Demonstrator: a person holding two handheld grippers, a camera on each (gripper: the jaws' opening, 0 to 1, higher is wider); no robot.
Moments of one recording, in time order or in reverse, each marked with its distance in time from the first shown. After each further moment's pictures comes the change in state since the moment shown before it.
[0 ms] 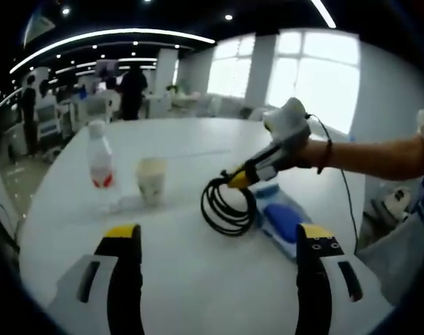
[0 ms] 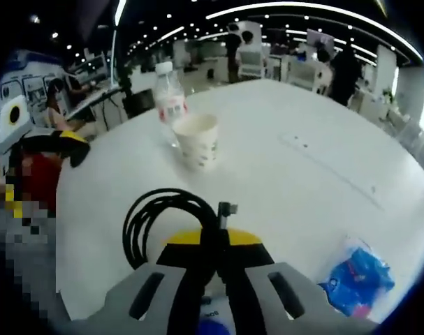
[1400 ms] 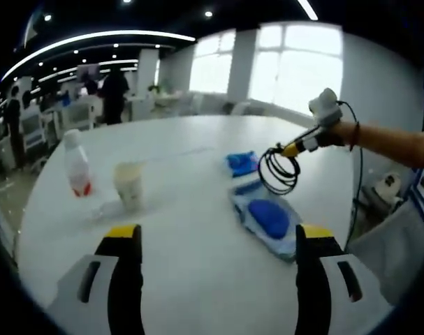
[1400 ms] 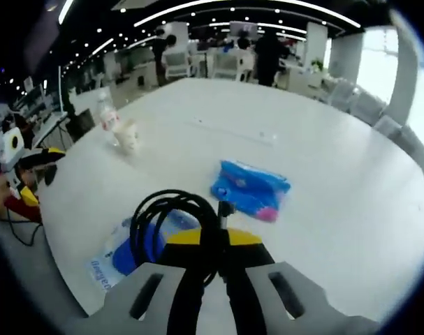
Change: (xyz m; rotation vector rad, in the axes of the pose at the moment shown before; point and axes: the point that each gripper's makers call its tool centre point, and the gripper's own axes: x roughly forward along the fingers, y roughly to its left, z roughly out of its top) left arm 0.007 -0.030 -0.004 0.069 0.031 -0.087; right arm -0.167 -0.077 -0.092 0.254 0.050 -0.365
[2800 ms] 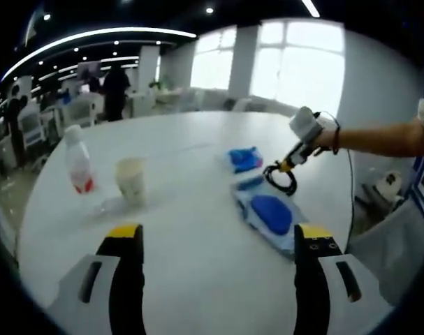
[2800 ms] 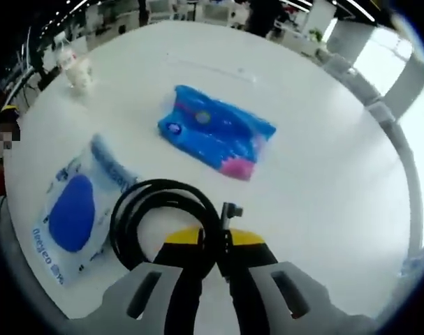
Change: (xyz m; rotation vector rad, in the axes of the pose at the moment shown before) left arm 0.001 0.005 -0.005 -0.002 0.024 0.013; right arm 0.053 -0.050 -0.069 -0.093 0.331 -0.129
